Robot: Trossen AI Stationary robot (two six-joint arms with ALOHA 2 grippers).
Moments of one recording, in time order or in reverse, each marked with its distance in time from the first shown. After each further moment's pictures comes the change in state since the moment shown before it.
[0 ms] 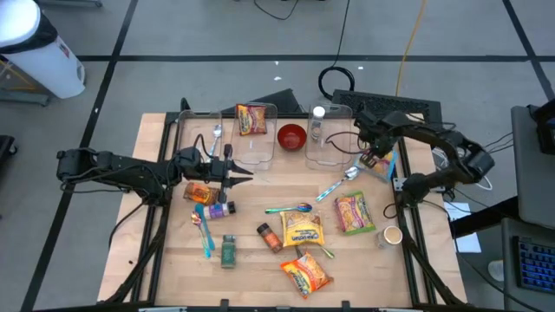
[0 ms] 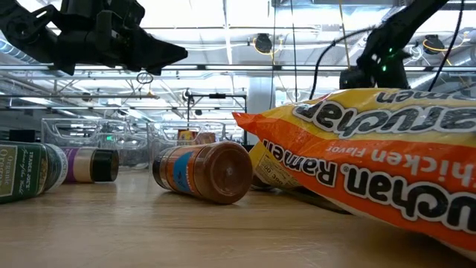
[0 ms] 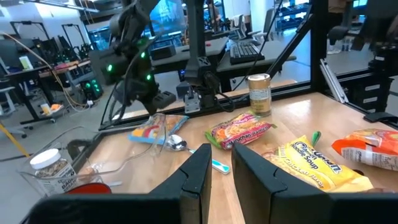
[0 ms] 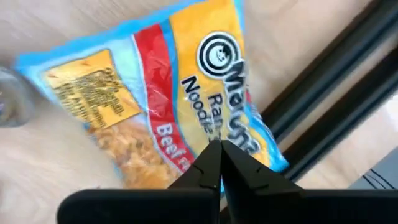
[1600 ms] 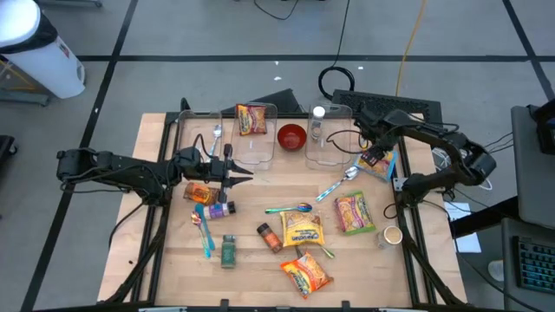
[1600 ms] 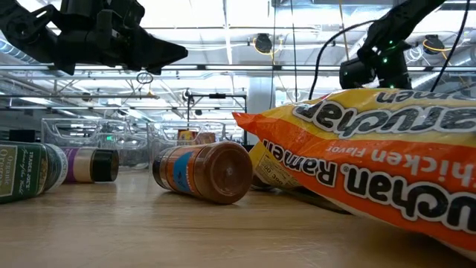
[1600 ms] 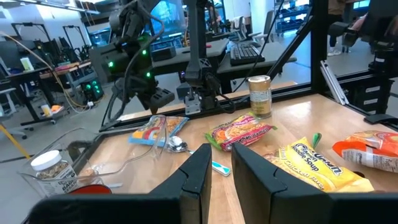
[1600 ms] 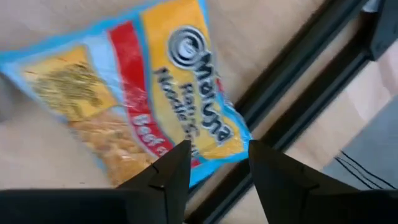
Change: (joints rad) left arm 0.000 0.000 0.000 0.007 0.000 -0.002; right arm 0.018 -0.002 0.030 -0.051 0.078 0.051
